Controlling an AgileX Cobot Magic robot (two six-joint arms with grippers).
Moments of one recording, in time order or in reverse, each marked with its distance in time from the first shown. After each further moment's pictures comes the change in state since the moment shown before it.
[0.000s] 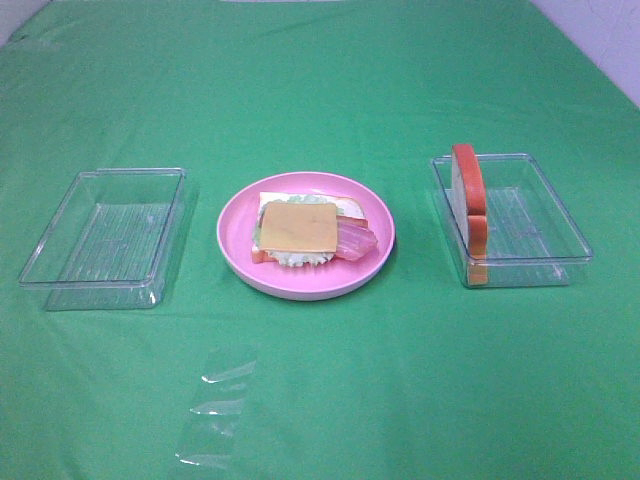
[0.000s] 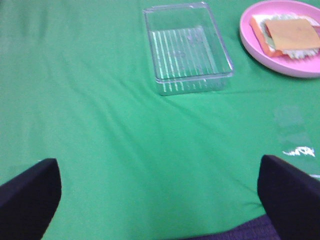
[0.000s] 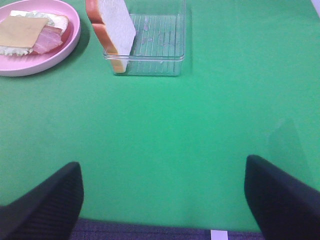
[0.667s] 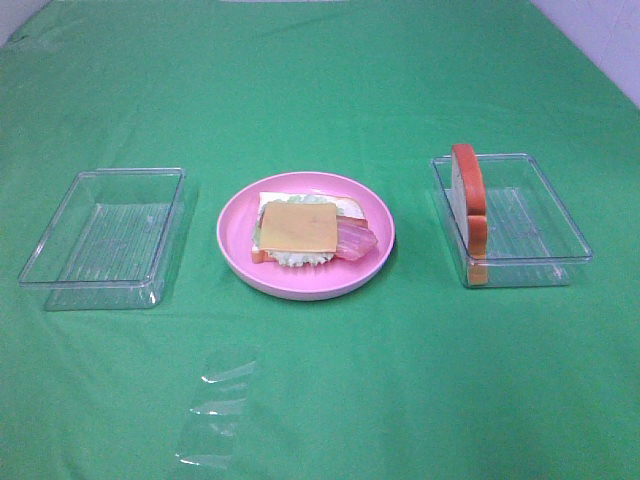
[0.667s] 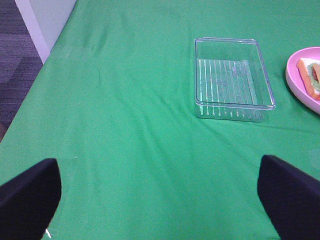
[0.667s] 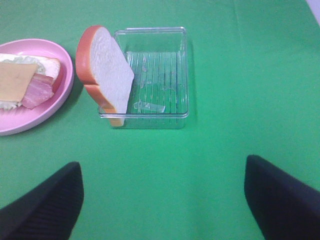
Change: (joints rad) left arm 0.159 -0.084 0.002 0.001 0.000 0.000; right arm 0.000 0.600 -0.036 -0.026 -0.508 0.062
